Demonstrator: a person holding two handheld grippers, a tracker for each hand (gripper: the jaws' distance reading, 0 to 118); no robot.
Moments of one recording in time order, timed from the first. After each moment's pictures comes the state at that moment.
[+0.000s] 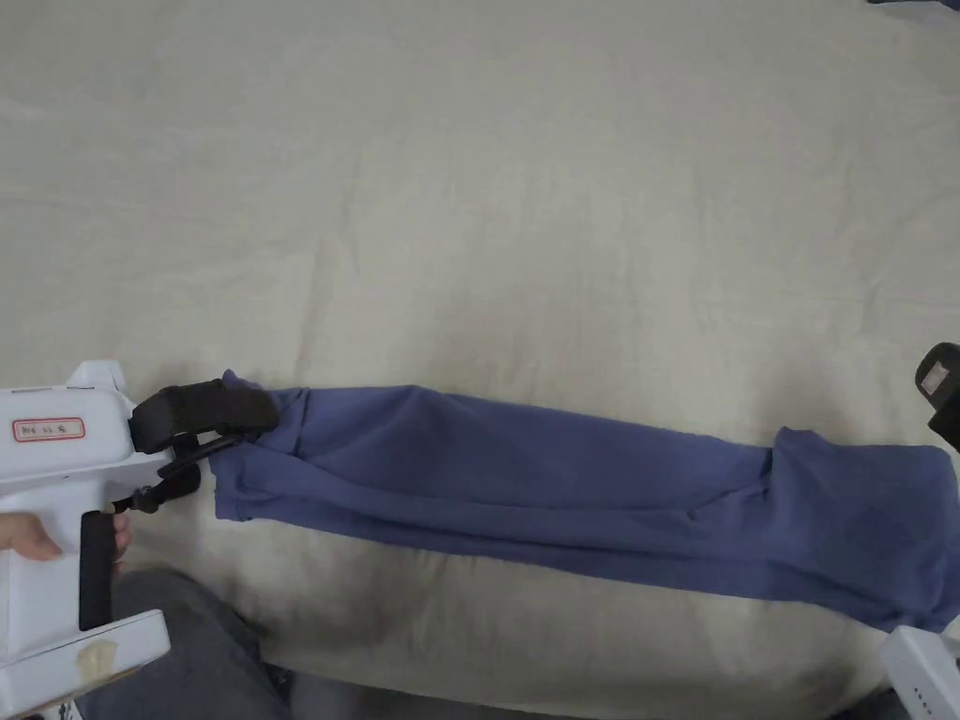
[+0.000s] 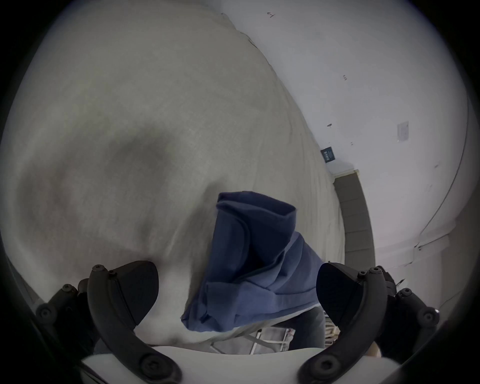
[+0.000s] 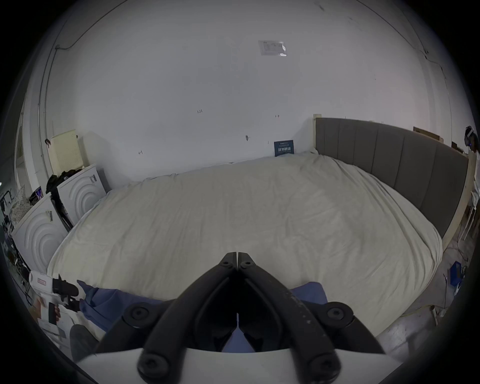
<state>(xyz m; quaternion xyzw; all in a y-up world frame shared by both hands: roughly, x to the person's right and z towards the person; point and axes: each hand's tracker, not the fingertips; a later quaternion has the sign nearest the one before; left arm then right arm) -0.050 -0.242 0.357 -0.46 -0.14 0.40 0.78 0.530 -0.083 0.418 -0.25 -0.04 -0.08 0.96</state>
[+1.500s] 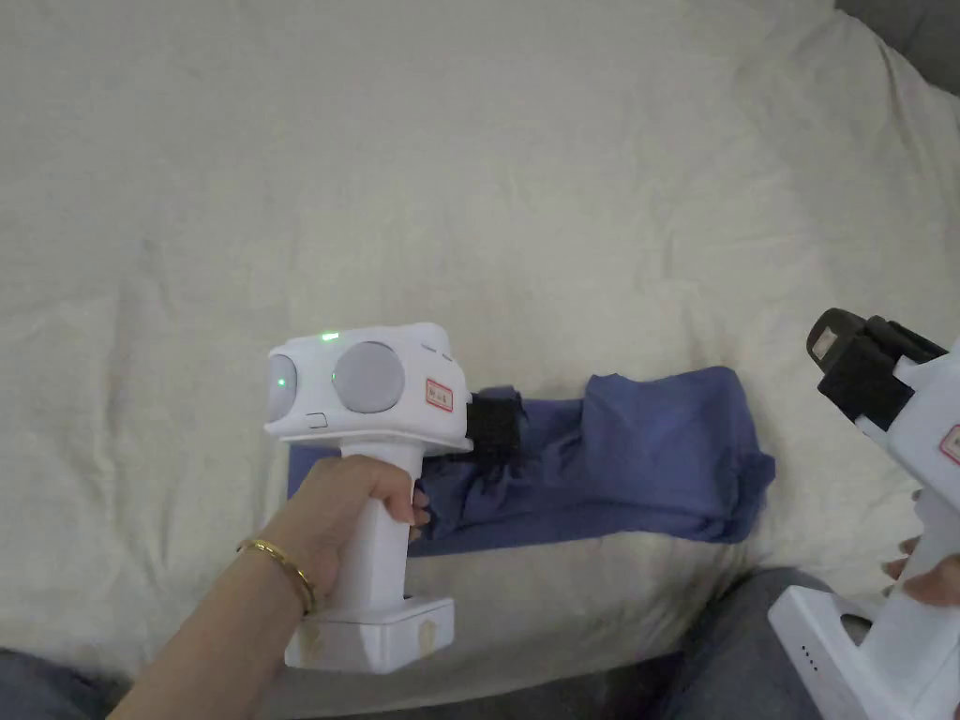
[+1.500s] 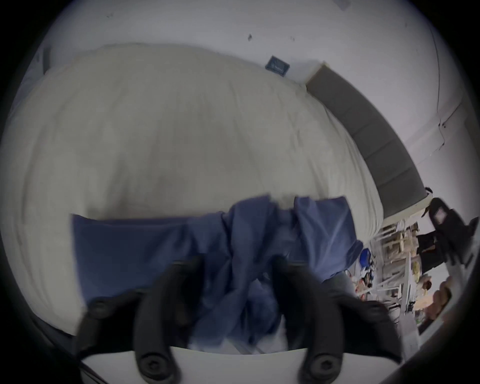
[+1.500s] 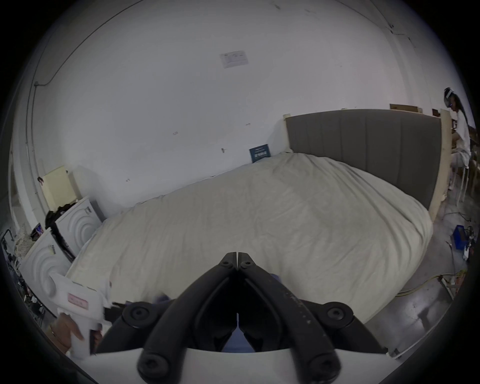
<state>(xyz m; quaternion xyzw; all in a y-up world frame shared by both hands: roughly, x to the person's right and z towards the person) 0.326 -0.196 0.323 -0.55 -0.24 0.10 0.80 0.611 -0.081 0.490 -0.21 -0.10 -0.15 0.96</state>
